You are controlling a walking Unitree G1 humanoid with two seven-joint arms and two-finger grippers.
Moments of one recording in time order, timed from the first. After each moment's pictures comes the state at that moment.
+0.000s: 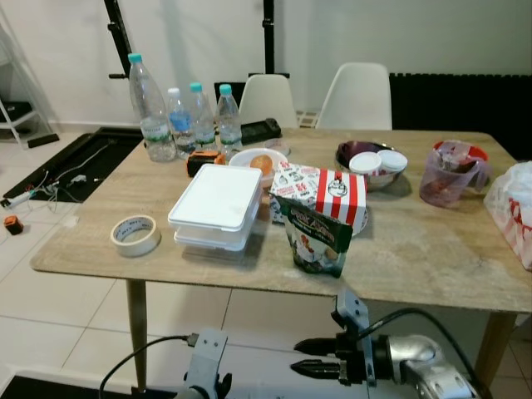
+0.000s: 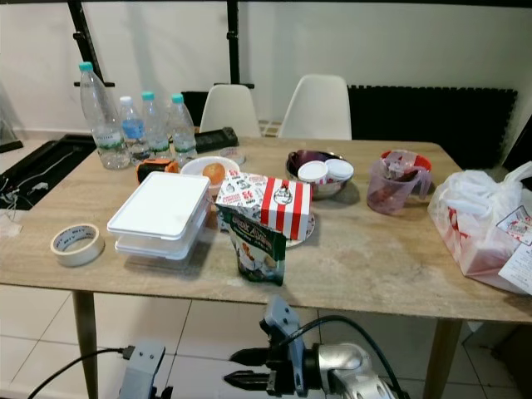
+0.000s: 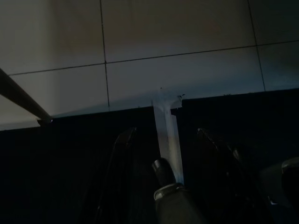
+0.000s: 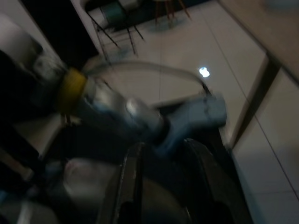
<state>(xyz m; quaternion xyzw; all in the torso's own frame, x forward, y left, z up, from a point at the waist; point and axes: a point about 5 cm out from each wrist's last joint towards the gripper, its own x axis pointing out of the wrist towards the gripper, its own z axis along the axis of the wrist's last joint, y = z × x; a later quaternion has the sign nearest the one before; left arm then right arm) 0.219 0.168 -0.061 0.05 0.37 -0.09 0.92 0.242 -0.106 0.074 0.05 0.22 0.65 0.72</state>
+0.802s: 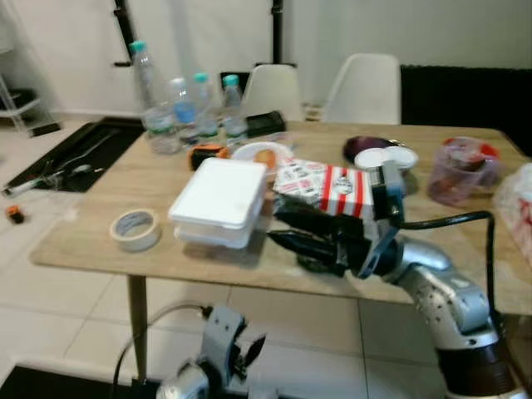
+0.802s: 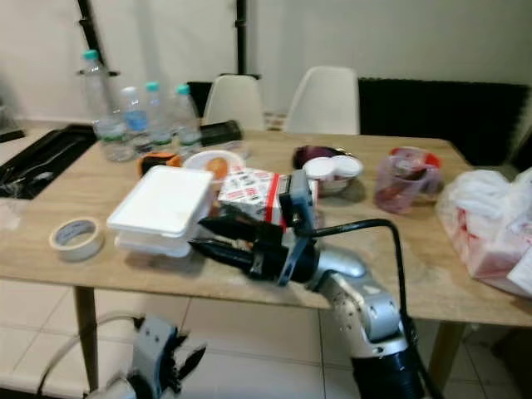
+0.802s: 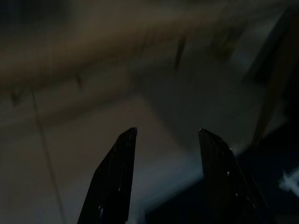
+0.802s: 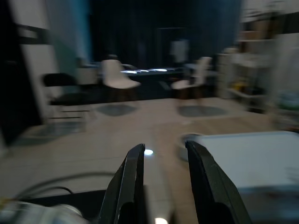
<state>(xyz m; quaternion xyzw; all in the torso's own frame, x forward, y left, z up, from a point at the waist) 0.241 0.133 0.046 0.05 0.05 -0.33 0.94 0.290 -0.092 0.219 0.05 -0.02 0.60 0.80</state>
